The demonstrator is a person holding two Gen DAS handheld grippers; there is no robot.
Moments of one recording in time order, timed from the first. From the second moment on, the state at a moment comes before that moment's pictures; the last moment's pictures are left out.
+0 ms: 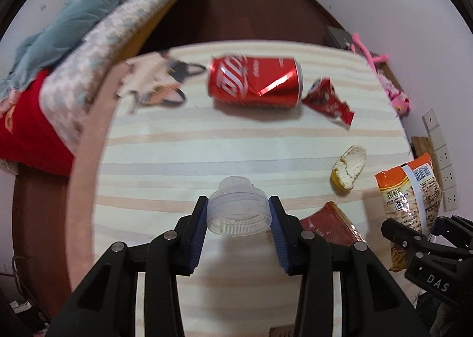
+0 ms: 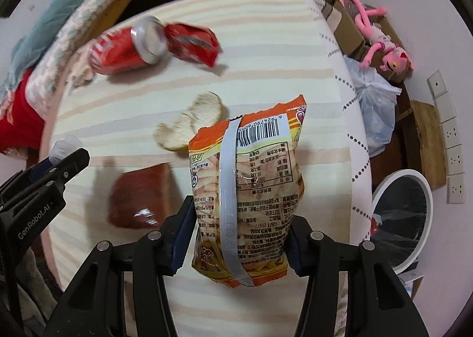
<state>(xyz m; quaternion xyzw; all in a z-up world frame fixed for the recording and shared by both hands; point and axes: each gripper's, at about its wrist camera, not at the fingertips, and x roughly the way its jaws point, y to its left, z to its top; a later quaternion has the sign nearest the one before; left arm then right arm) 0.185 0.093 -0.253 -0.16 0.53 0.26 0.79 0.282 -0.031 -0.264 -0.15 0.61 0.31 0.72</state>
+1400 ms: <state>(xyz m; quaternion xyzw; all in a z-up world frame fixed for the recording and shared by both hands) 0.324 -0.223 -0.201 -0.04 0.55 -0.04 0.83 0.339 -0.400 -0.184 0.05 0.57 0.17 0.80</state>
